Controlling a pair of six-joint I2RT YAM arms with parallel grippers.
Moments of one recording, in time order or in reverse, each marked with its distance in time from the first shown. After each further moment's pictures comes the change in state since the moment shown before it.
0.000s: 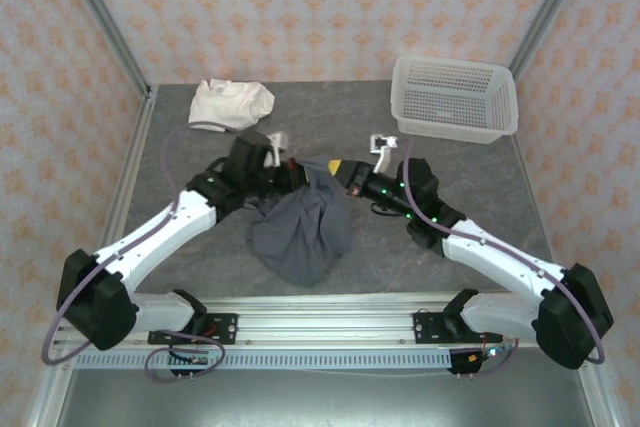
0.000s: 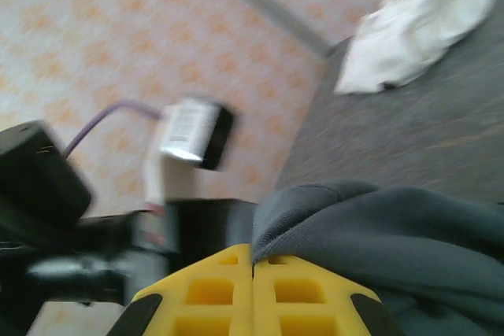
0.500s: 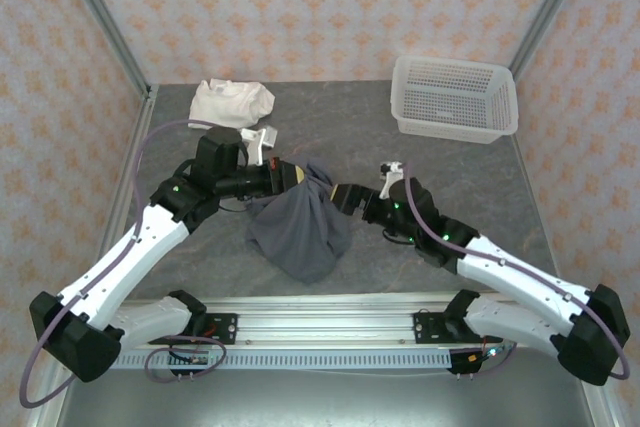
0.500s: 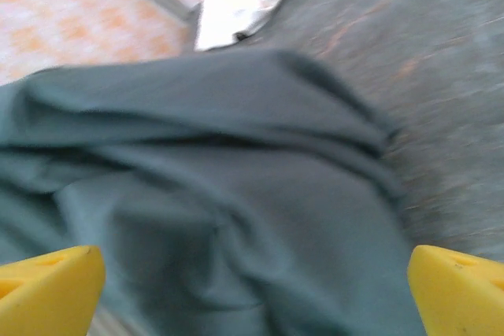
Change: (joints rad) left arm 0.021 -0.158 0.070 -0.156 0.188 0.067; right arm 0.153 -0.145 -0.014 -0.432 0.266 -0.031
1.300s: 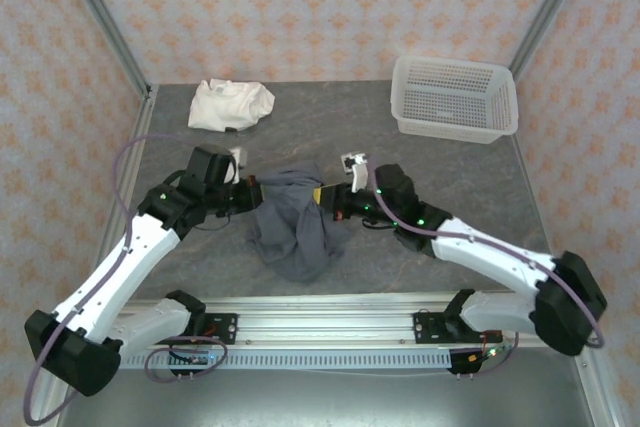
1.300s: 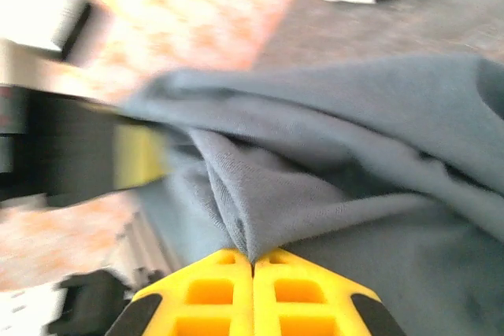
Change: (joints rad) left arm 0.108 -0.078 -0.097 -0.332 -0.335 0.107; right arm -0.017 0.184 0.061 0.277 -0.351 -0.202
